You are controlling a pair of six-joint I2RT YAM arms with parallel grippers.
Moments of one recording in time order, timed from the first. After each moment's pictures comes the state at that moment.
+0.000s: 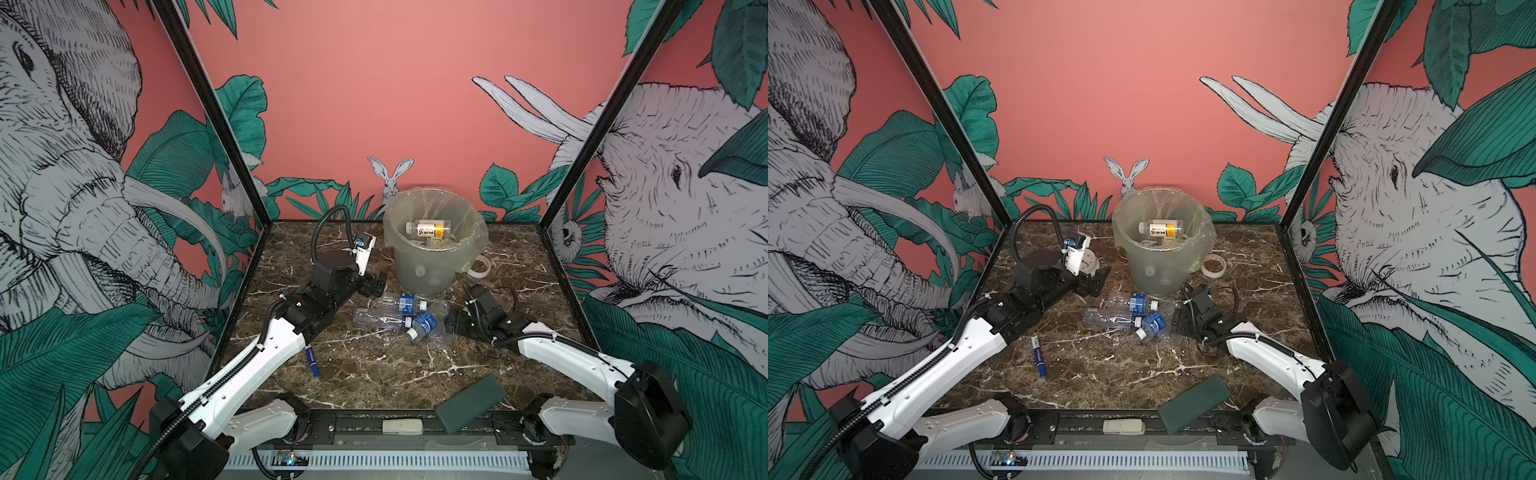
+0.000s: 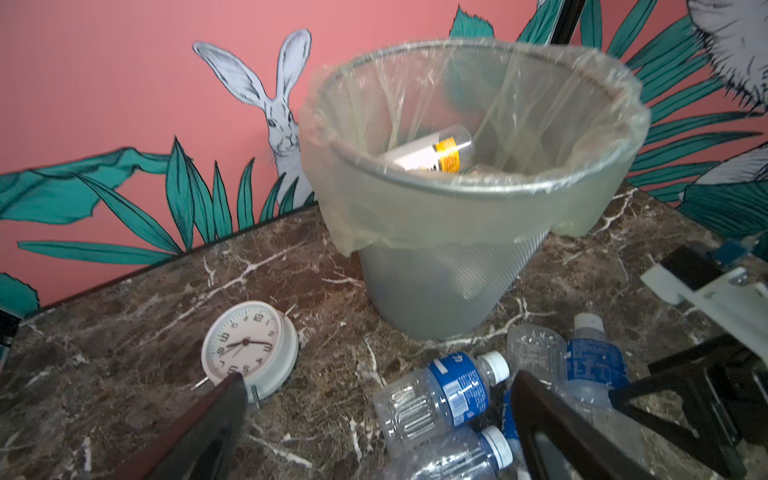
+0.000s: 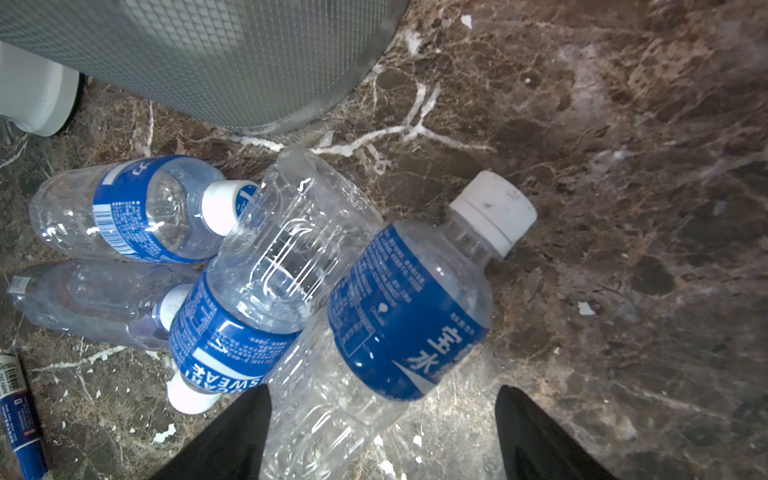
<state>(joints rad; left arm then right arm) -0.64 1.09 0.97 -0.27 -0.11 -0.02 0.63 1.25 0.70 -0.44 0.07 0.77</state>
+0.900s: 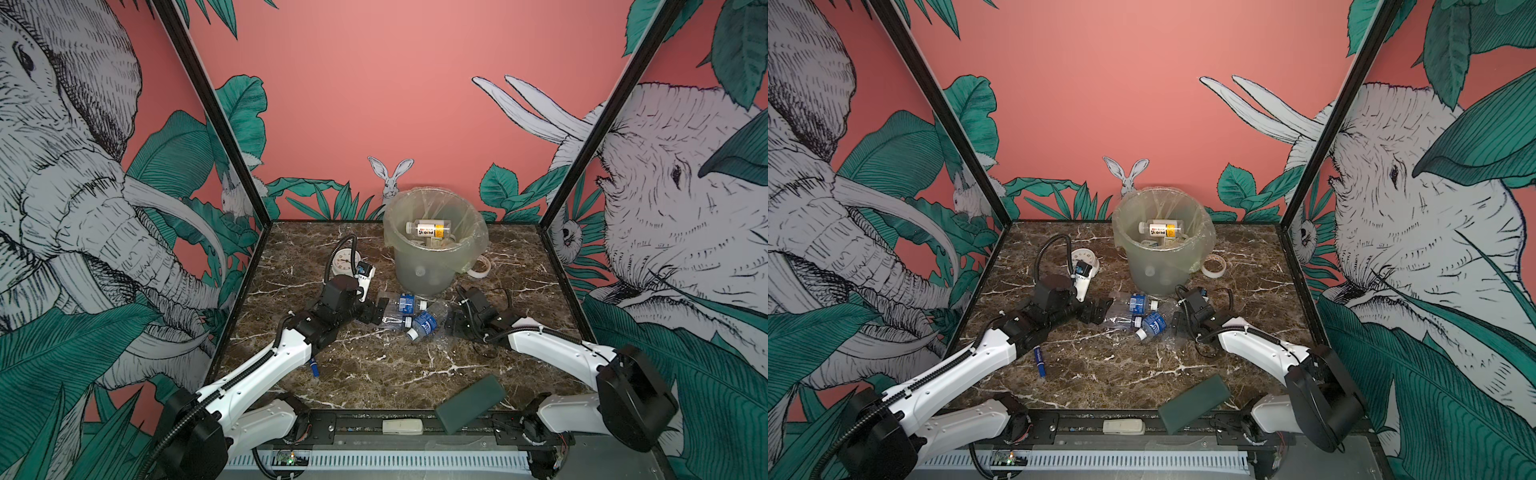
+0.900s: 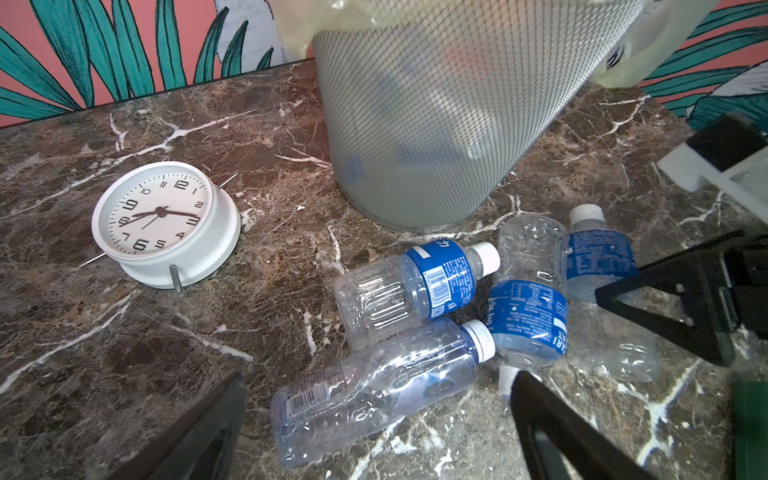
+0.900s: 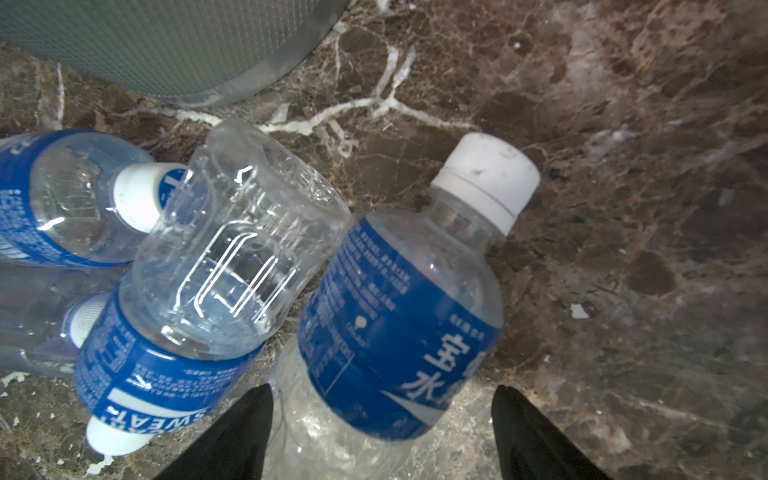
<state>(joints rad) -0.64 1.08 0.74 -0.23 -0.03 -0.14 0.63 1.33 0.72 -0.47 0.11 0.74</state>
